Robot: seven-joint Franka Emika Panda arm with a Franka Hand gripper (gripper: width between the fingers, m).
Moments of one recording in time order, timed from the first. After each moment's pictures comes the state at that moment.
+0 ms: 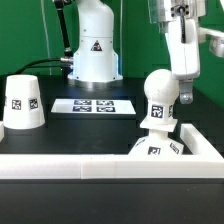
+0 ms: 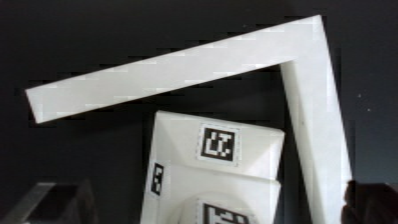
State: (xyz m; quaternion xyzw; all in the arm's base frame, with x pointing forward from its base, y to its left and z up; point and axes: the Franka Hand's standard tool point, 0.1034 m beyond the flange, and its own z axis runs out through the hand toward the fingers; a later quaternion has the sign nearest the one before) arm 0.597 0.117 0.115 -0.65 0.75 0.05 0.08
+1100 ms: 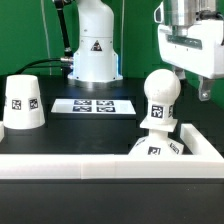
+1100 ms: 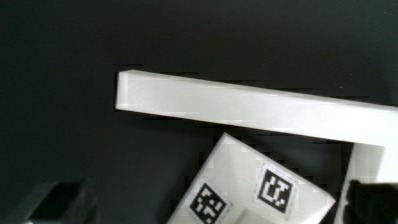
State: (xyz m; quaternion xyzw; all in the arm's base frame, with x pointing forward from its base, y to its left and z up) arm 0.557 0.140 0.104 -0.78 0.62 0.04 0.06
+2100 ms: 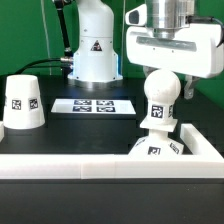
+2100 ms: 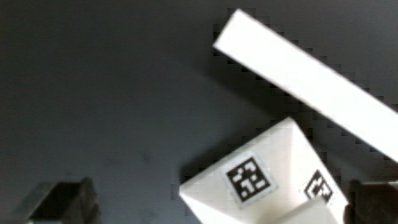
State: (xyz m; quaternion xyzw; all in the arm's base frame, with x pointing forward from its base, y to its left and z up) arm 0.528 0.099 0.096 -0.88 0.47 0.03 0.03
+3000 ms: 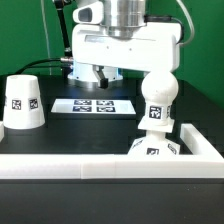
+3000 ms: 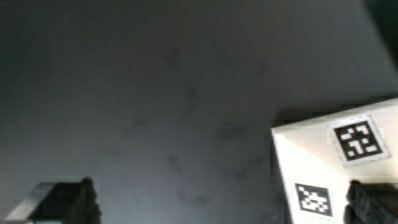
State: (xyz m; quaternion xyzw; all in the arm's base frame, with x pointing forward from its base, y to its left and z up) arm 0.511 0.016 0.094 -0.96 0.29 0.02 0.01
